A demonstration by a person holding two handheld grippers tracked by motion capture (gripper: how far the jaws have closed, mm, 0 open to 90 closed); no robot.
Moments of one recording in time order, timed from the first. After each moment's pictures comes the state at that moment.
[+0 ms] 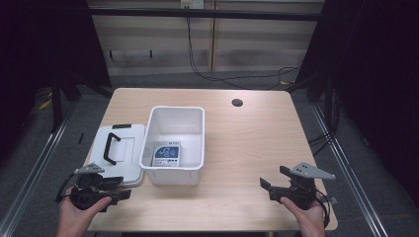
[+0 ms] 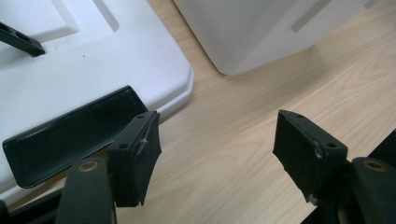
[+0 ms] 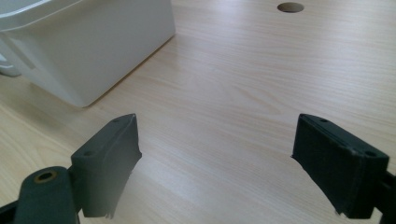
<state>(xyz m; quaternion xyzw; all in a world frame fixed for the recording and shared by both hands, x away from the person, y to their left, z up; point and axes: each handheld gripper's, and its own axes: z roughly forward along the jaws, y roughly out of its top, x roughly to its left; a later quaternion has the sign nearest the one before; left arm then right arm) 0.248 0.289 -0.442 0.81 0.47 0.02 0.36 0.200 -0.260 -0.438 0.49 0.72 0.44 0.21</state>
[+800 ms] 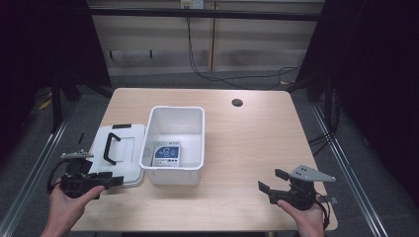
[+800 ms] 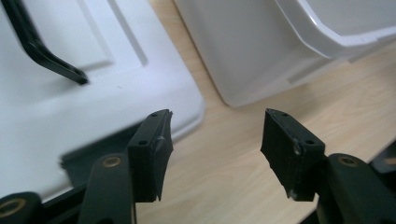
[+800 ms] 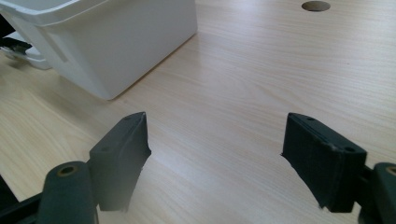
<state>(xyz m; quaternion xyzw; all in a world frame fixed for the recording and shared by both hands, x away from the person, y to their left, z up) 0.268 0.302 -0.409 0.78 0.51 0.02 0.37 0.193 -0.257 -0.438 0.47 0.73 0.46 0.19</state>
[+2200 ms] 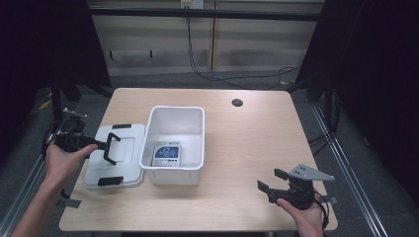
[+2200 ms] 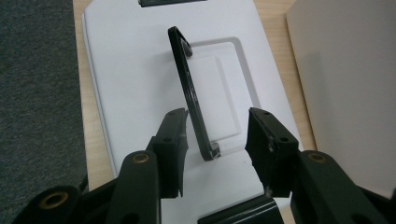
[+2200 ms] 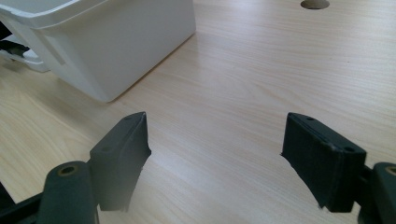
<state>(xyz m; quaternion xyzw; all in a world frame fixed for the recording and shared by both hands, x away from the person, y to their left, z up) 0.370 0.330 -0.384 0.75 0.61 0.06 0.25 0.195 -0.255 -0.438 0.48 0.73 0.45 0.19</state>
